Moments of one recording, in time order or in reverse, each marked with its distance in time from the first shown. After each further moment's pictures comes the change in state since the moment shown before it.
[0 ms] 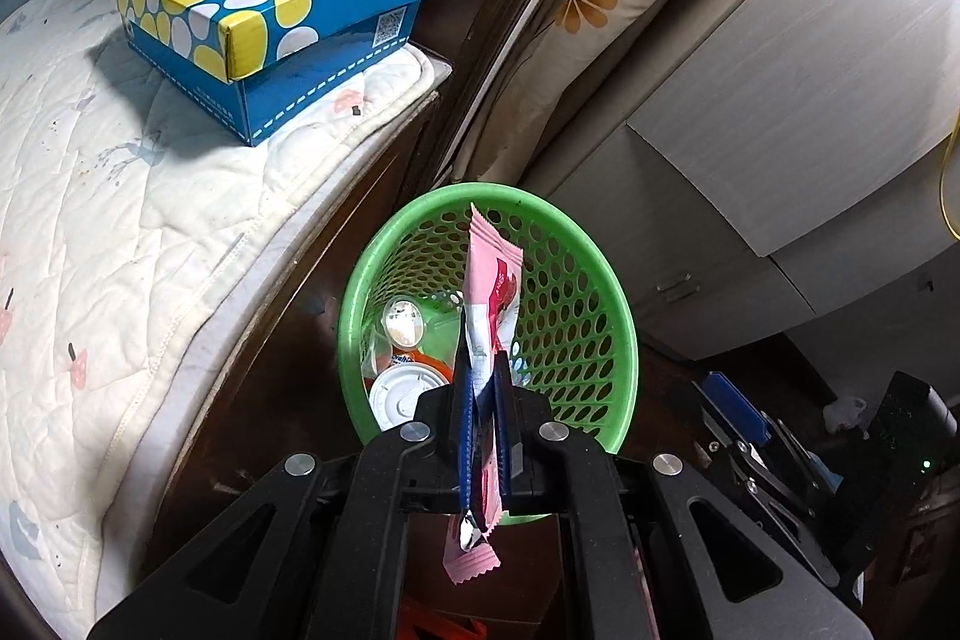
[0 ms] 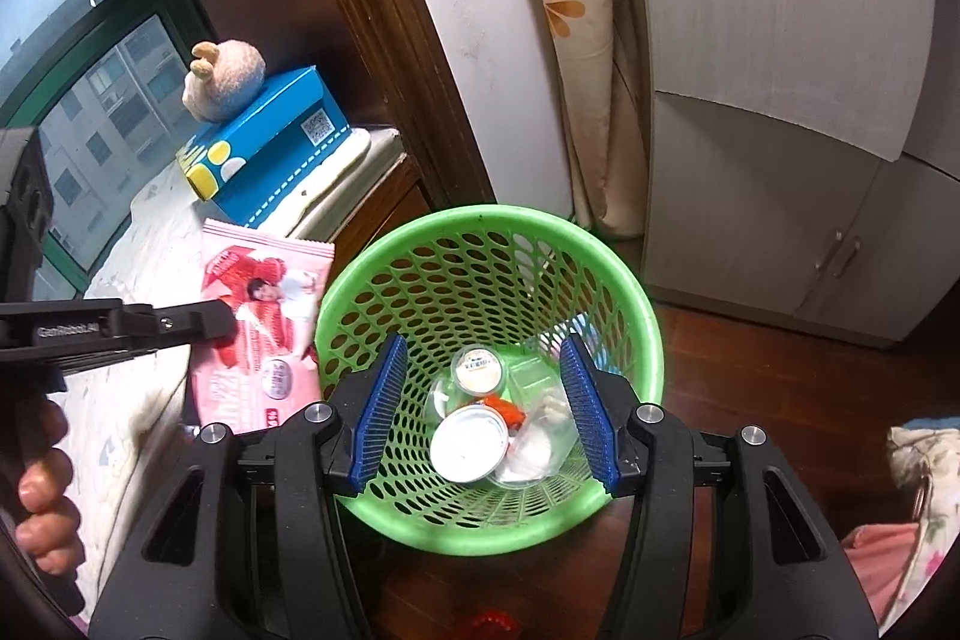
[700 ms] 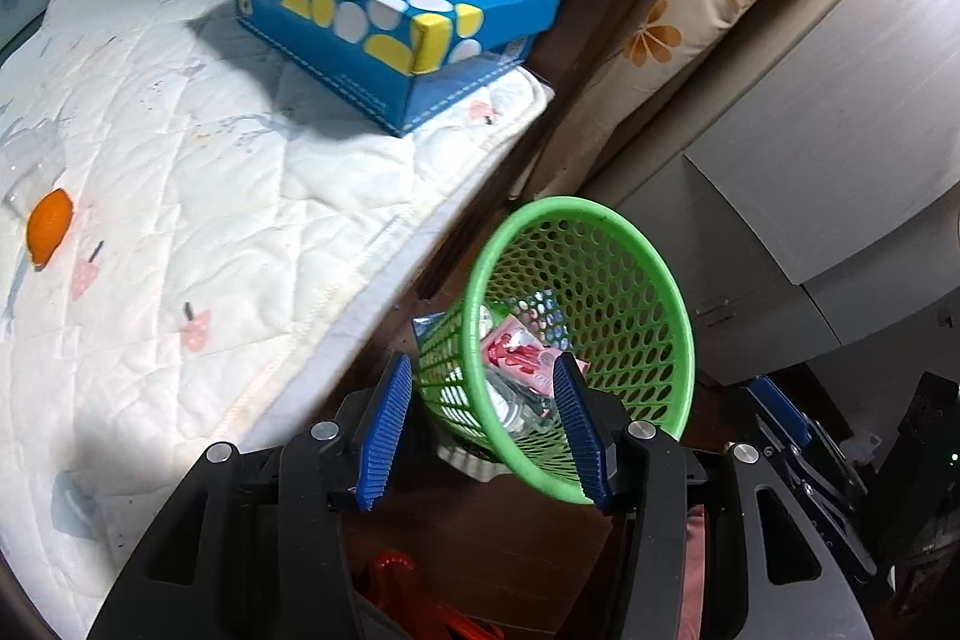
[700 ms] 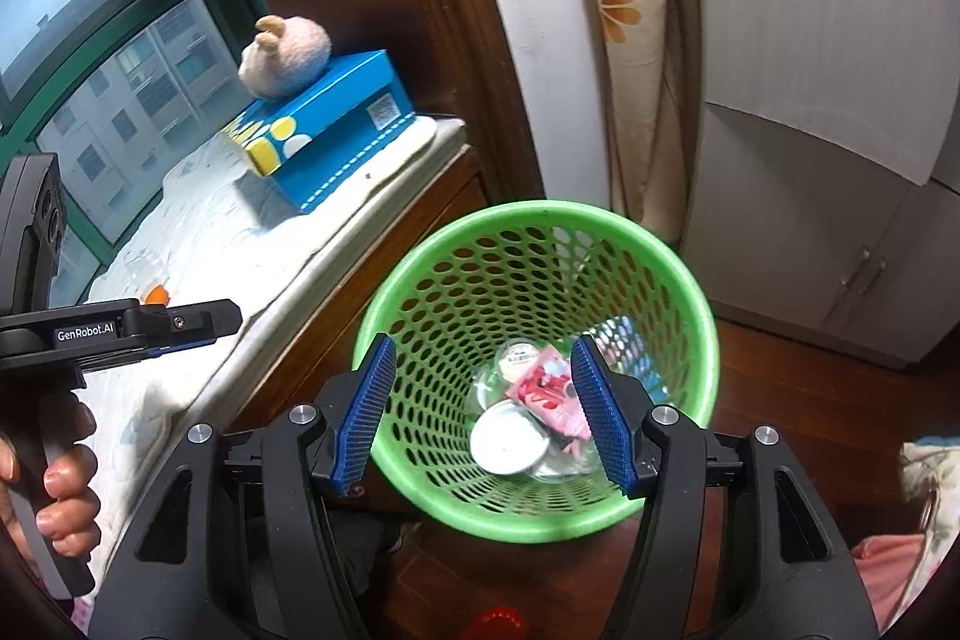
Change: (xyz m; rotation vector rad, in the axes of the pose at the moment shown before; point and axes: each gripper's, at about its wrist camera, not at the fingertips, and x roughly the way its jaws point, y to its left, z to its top) left arm -0.039 0.066 -0.023 -0.080 -0.071 0.090; right arm 0.001 0.043 -0.002 -0.073 0.011 0.059
